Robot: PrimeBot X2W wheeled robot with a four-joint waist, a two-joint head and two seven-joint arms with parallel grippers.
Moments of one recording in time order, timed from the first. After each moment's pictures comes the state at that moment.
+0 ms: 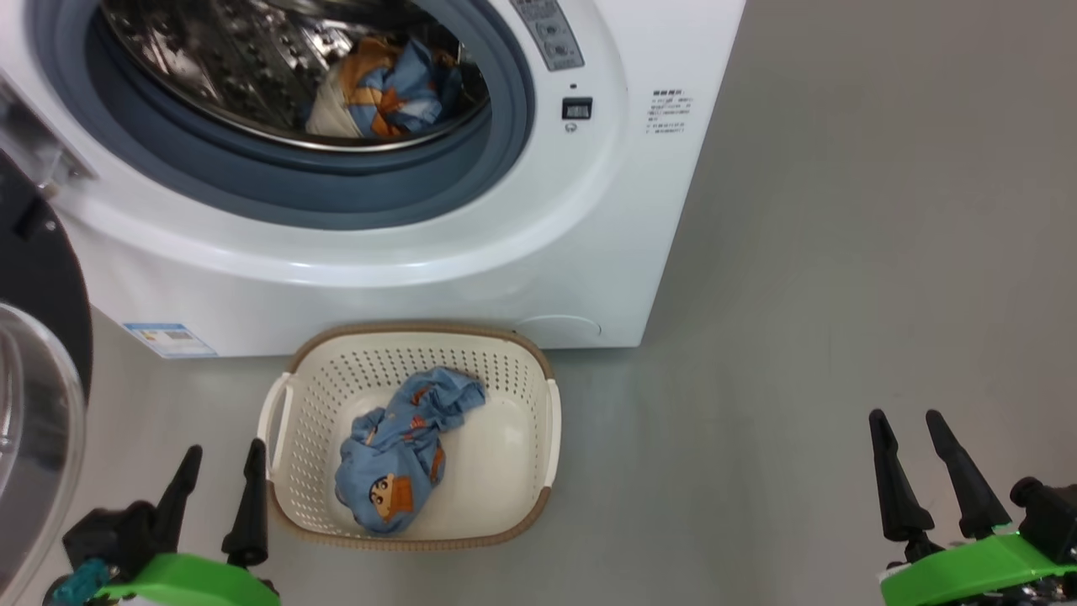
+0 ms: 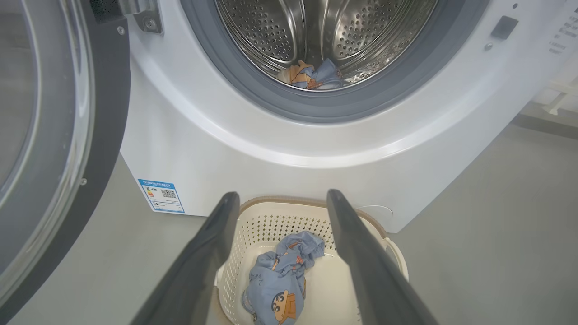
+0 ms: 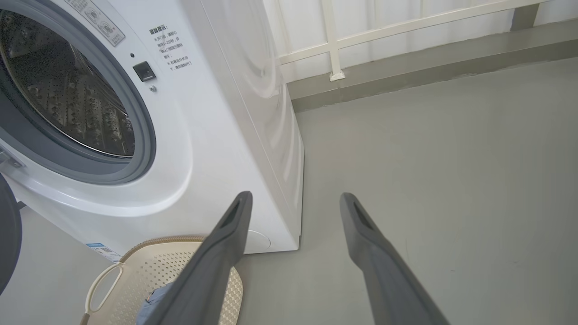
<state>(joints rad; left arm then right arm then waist) -0.09 0.19 -0.10 0.30 -0.44 -0.13 -0.26 -0.01 -0.16 -0.05 0.16 0.43 0.13 -0.25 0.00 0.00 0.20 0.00</state>
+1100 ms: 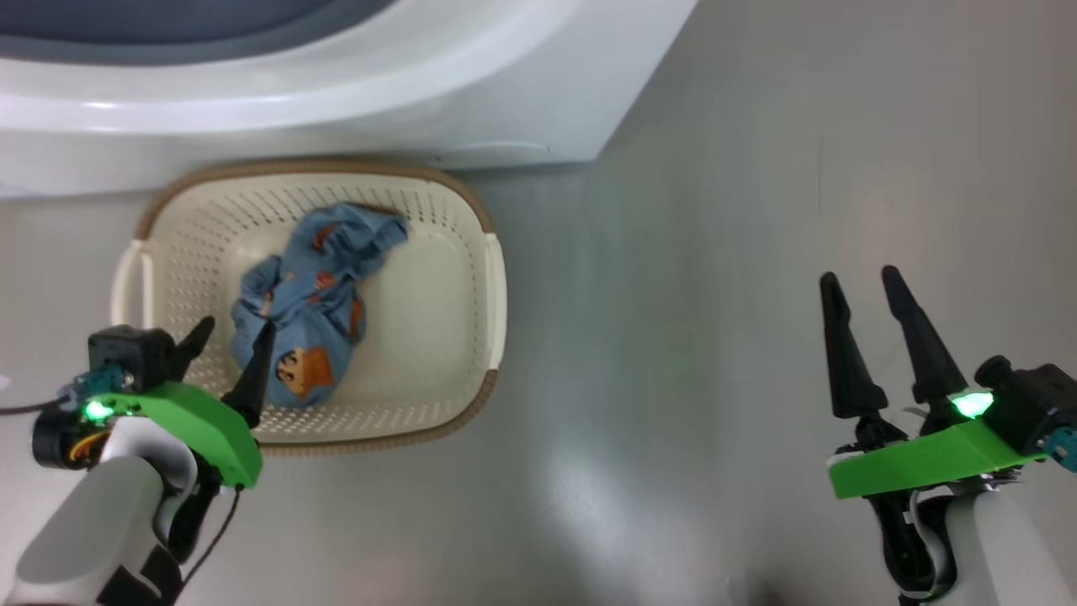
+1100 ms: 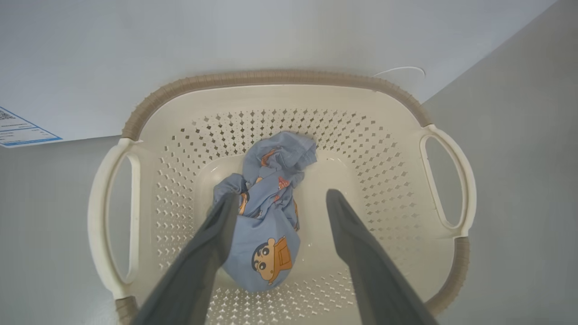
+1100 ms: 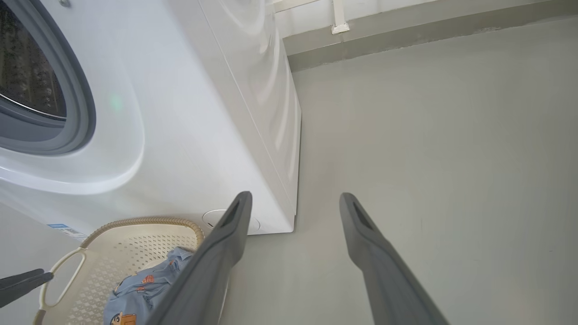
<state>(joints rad) -0.65 0.33 -0.56 0.82 -0.66 -0.13 -0.26 -0.23 -0.11 0.01 0.10 0.38 0.13 -0.25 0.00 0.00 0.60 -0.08</state>
